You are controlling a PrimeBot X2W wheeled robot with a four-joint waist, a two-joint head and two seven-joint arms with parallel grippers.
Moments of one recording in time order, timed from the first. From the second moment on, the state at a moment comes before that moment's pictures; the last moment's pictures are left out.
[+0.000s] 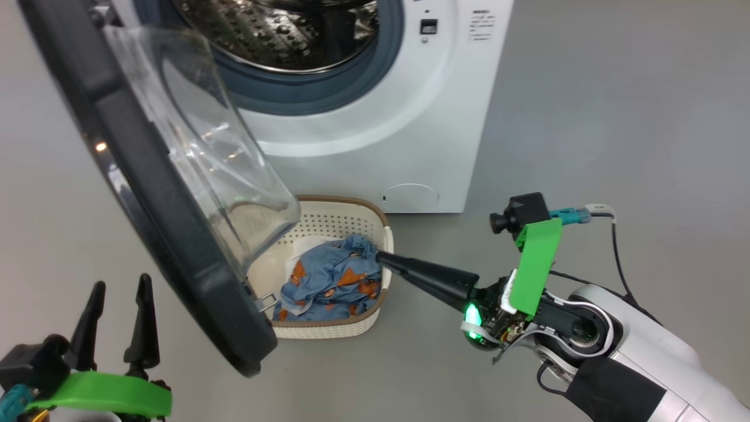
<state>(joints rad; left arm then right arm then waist) -0.12 0.19 -0.02 0.20 -0.46 -0.13 -0.26 -0.64 -0.38 0.84 0.18 2.10 0.13 0.39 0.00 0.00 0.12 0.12</state>
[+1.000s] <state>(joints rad) -0.07 0.17 0.01 0.19 -0.46 -0.13 -0.26 -0.53 -0.35 0.48 0.31 1.24 0.13 -0.25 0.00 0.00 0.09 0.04</state>
